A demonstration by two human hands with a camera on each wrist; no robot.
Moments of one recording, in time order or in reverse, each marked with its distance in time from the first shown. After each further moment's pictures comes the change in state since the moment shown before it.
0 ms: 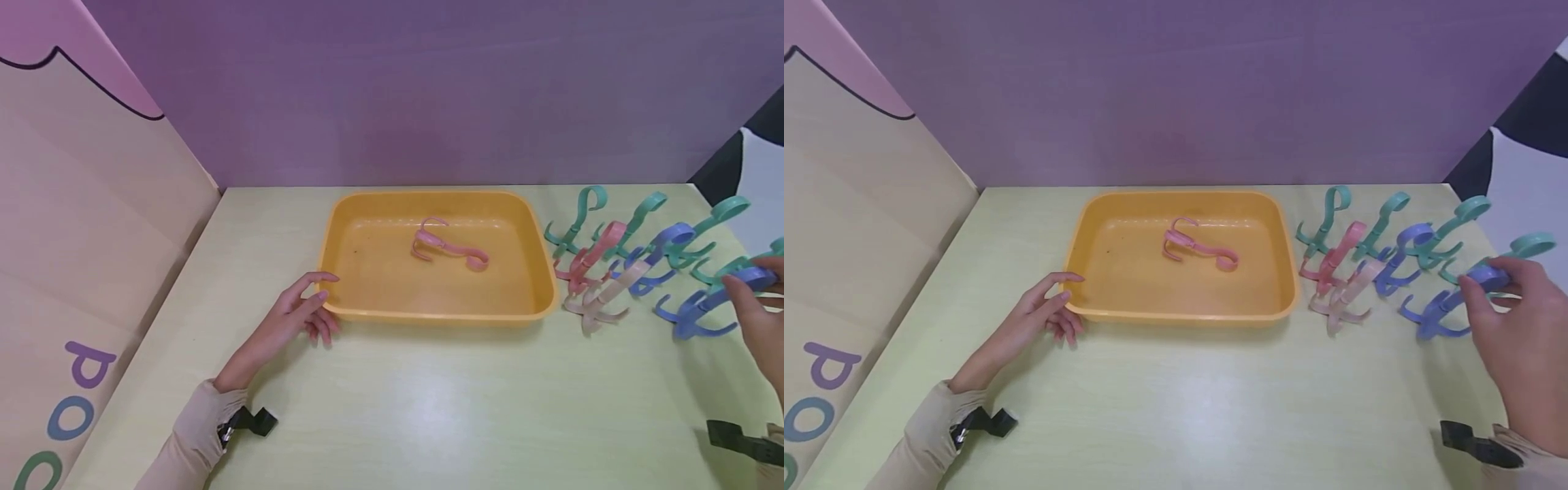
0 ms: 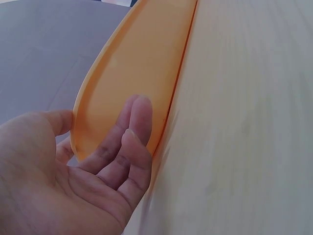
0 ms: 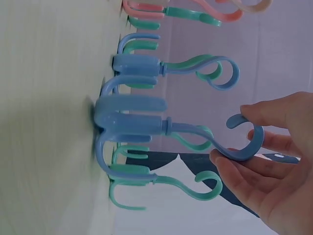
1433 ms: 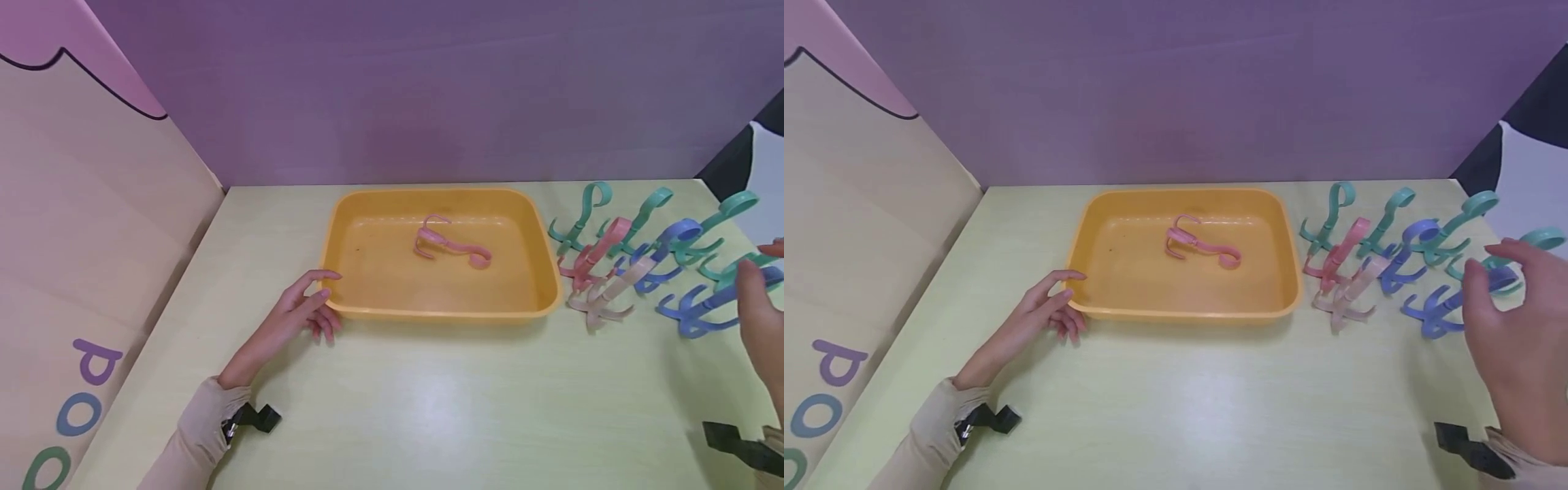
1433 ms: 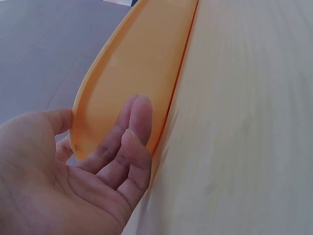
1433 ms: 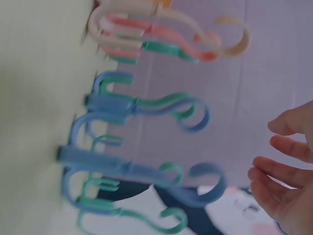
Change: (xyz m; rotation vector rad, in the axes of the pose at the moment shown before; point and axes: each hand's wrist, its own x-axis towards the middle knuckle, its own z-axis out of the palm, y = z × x) left_hand -0.001 -0.001 -0.002 0.004 -0.007 -0.006; right_hand -0.005 -0.044 -0.010 -0.069 0.075 -0.108
